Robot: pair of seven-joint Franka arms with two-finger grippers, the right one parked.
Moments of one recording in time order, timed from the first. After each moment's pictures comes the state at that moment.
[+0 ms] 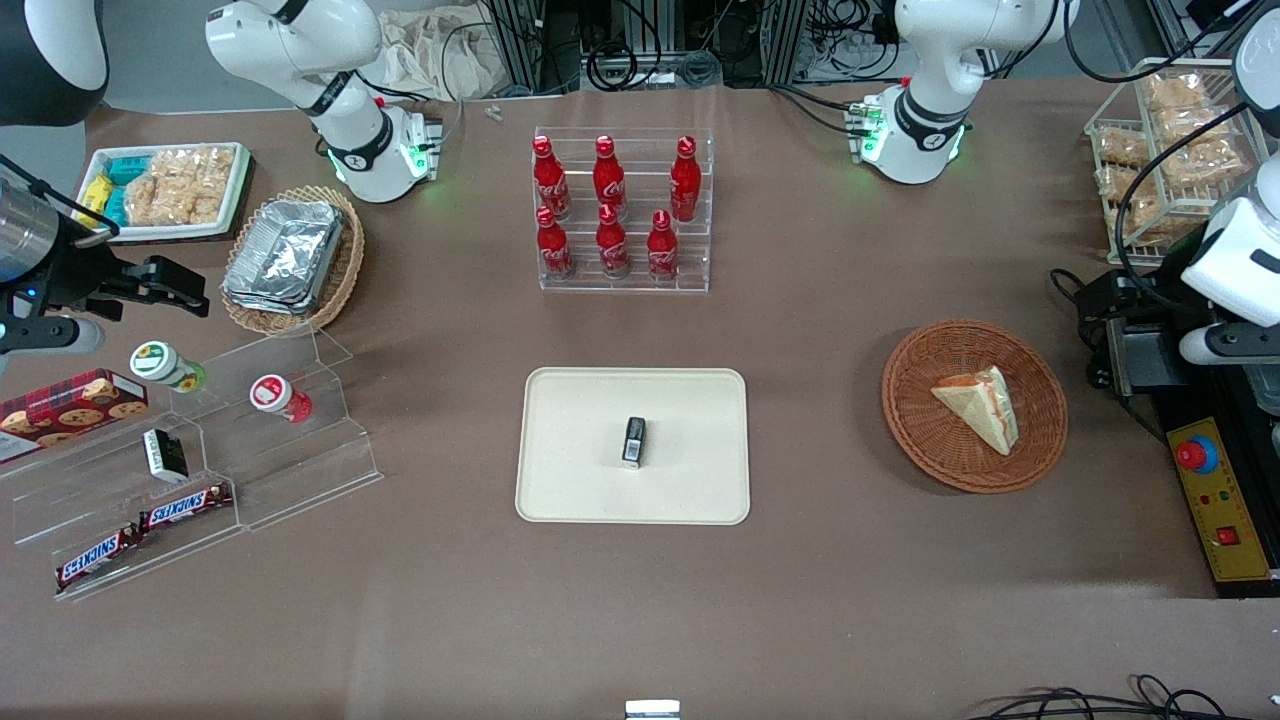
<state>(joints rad) -0.12 0.05 0.07 -1.56 0.04 1.65 -0.04</state>
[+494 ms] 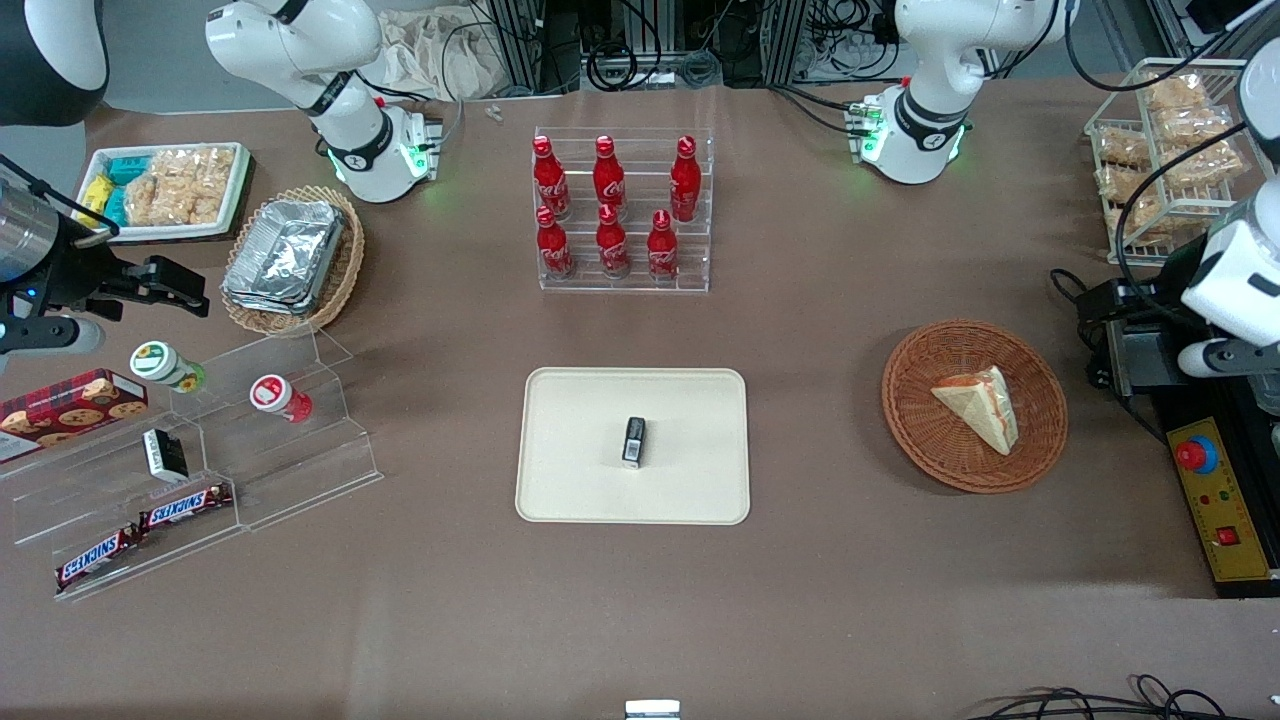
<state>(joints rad) -0.11 0.10 0.10 -1.58 0.03 1.59 -0.12</state>
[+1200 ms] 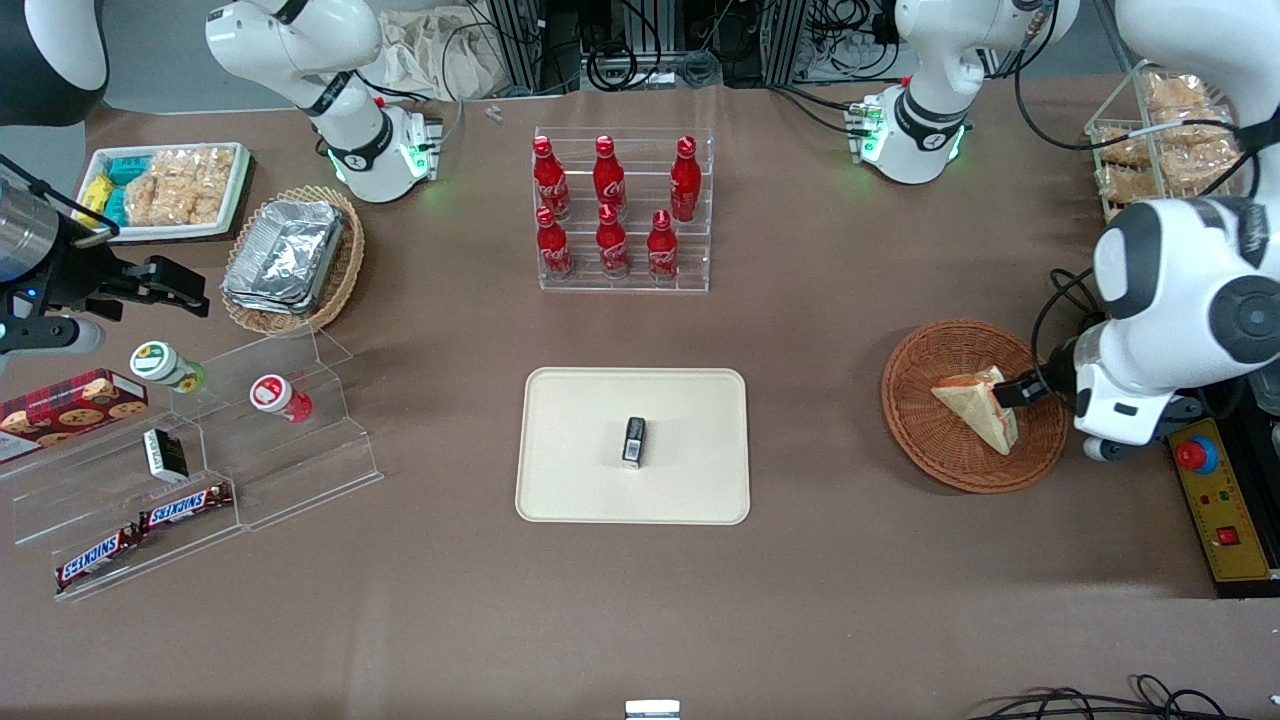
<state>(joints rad) -0.11 0.23 0.10 -1.91 0.02 2.00 -0.52</state>
